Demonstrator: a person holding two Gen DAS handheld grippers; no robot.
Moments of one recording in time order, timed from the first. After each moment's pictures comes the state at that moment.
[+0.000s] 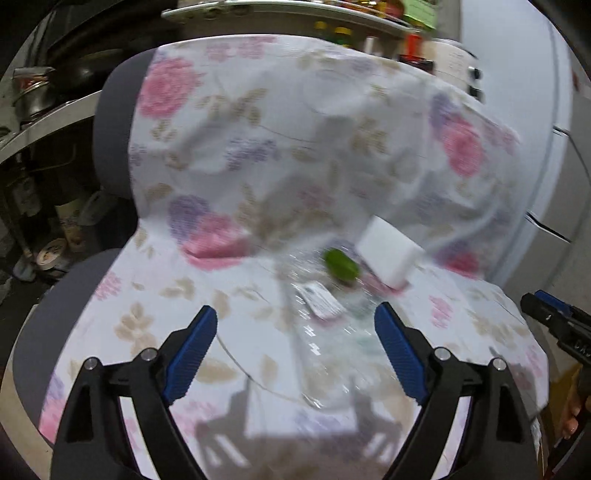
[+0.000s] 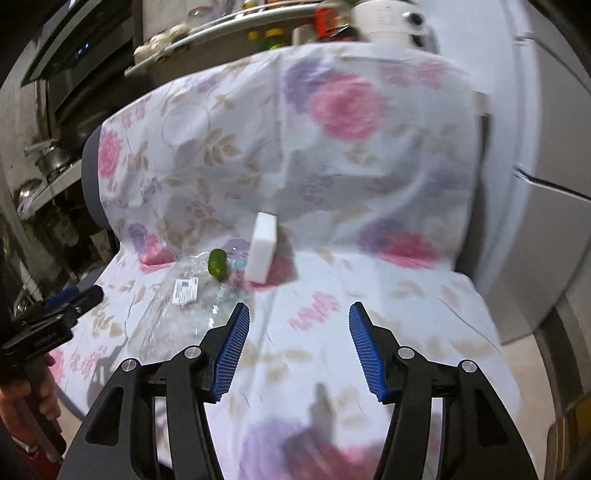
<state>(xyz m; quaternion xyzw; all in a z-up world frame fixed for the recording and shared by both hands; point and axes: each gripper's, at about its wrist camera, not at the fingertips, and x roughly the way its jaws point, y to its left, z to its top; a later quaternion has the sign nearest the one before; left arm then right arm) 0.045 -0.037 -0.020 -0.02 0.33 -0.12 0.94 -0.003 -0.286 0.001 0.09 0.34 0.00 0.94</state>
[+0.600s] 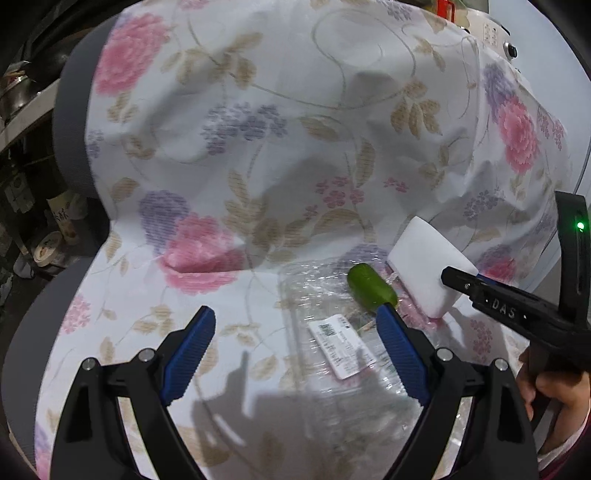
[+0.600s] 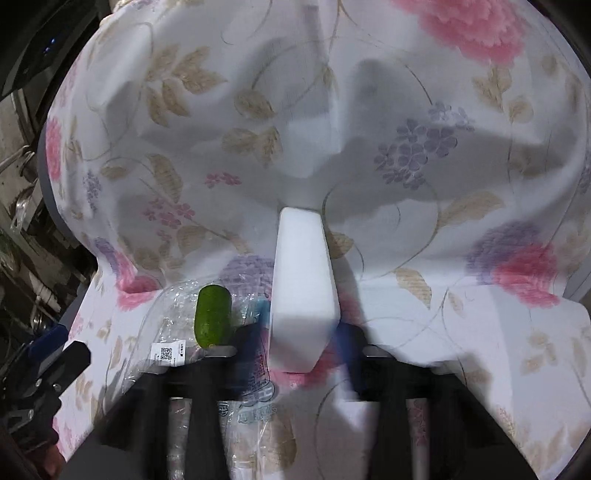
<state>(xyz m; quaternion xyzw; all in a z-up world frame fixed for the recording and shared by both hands) 0.132 -0.062 -0.049 0.00 0.39 -0.11 0.92 0.152 -0.267 -0.060 0.15 0.40 0.03 0.90</state>
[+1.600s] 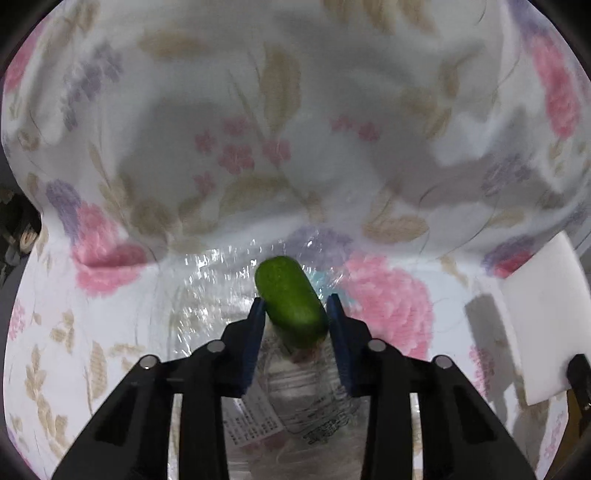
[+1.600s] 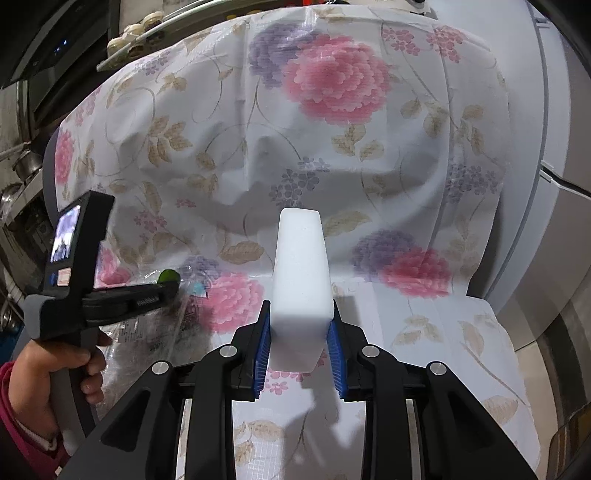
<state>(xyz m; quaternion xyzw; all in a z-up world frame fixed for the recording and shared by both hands) 0.193 -0.151 -0.086 0.01 0.46 -0.11 0.88 0.051 -0.318 -0.029 0.10 0.33 -0.04 0.94</state>
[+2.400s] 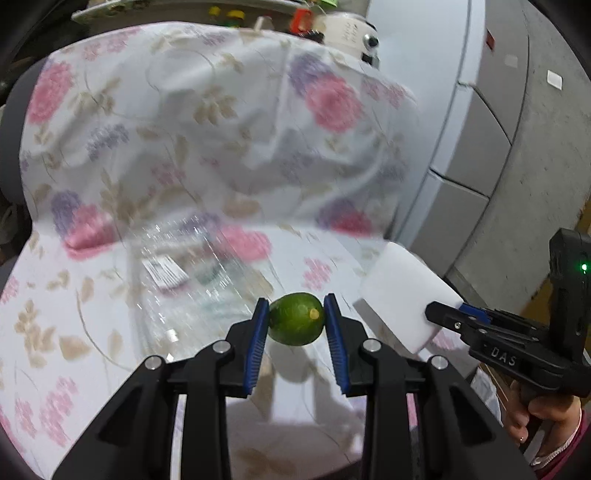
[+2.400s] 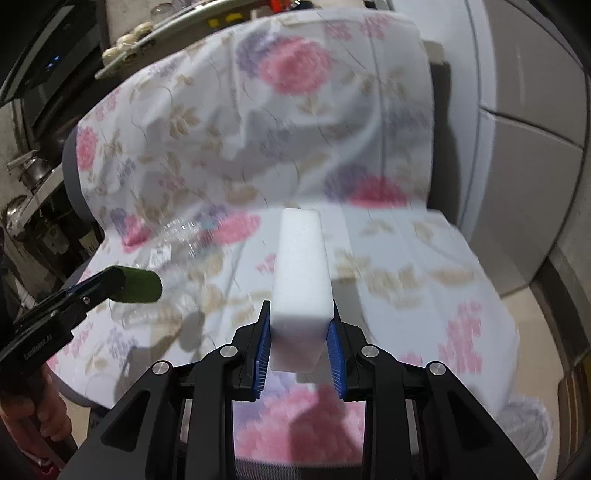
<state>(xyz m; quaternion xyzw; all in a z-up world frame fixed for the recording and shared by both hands) -0.013 -0.125 -0.040 0.00 0.34 -0.31 0.89 -0.078 -0.321 -0.042 0.15 0.37 -0.05 0.91</state>
